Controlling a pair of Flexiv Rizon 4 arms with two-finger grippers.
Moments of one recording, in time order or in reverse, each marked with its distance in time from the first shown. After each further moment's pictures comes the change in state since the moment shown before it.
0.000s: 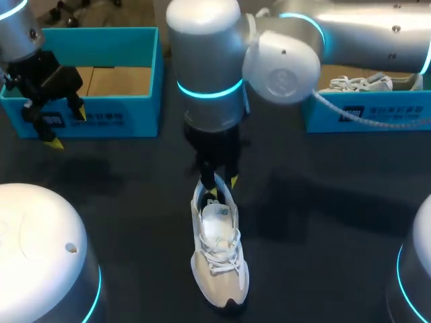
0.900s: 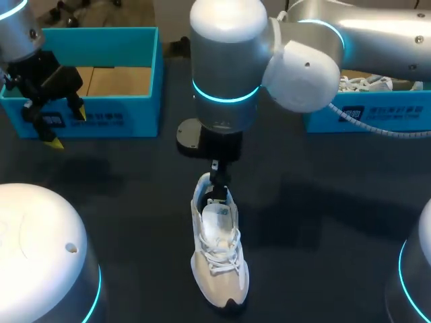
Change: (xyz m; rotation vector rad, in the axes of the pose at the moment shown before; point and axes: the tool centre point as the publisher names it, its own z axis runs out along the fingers) left arm 0.000 0.000 0.000 0.000 0.000 0.000; right arm -0.017 0.015 0.000 -0.145 -0.044 -0.877
